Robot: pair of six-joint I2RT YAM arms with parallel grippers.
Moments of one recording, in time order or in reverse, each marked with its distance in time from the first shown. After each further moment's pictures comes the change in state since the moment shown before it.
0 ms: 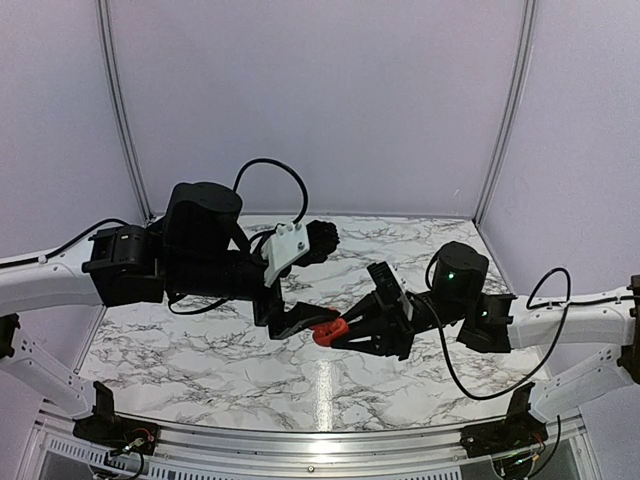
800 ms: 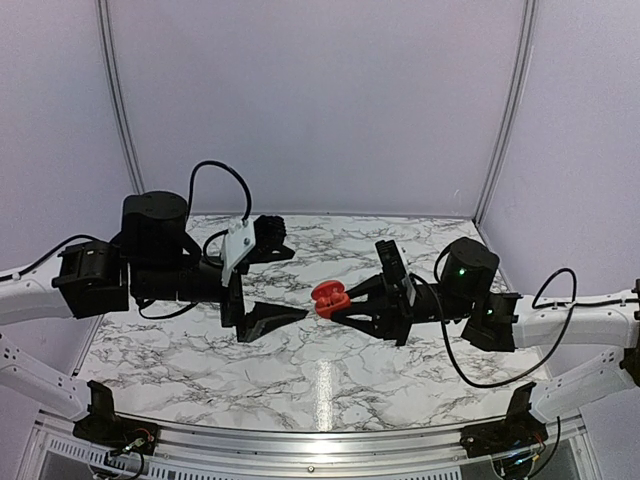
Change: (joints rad) left arm 0.065 -0.200 -0.189 0.098 0.051 -0.043; right arm -0.023 -0.029 -0.008 0.047 0.146 0.056
